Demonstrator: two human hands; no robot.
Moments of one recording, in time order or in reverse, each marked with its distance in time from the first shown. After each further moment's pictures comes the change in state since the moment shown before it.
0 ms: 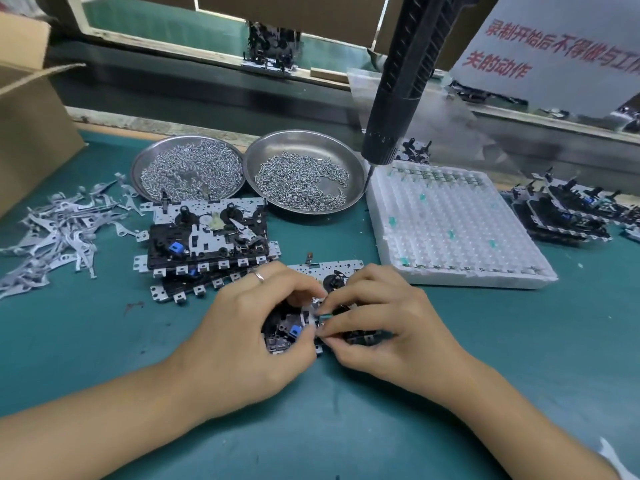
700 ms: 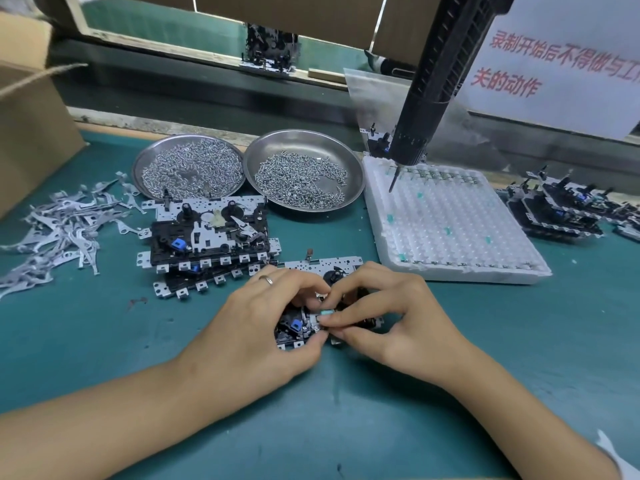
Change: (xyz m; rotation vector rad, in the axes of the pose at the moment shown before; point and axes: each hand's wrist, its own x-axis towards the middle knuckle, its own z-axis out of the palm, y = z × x) left_hand -0.004 -0.004 0.007 0.062 -0.026 0.010; right_hand 0.000 -0.004 -0.007 0.286 -0.049 0.221
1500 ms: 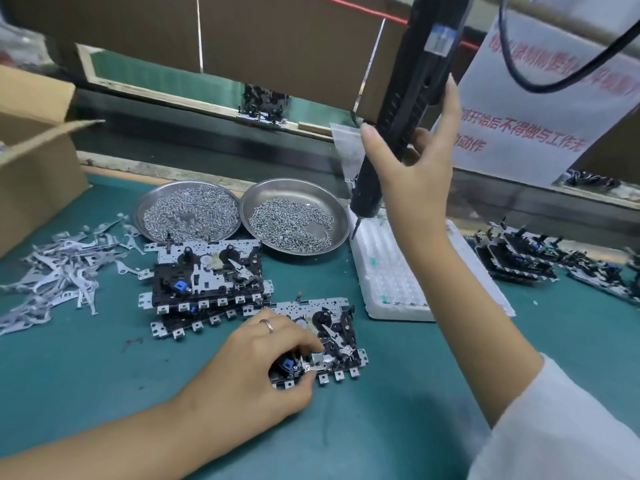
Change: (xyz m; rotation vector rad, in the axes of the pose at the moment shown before) left_hand -0.002 0.000 0.002 -0.042 -0.020 0.043; right_hand 0.122 -0.026 -0.060 0.077 0.809 0.018
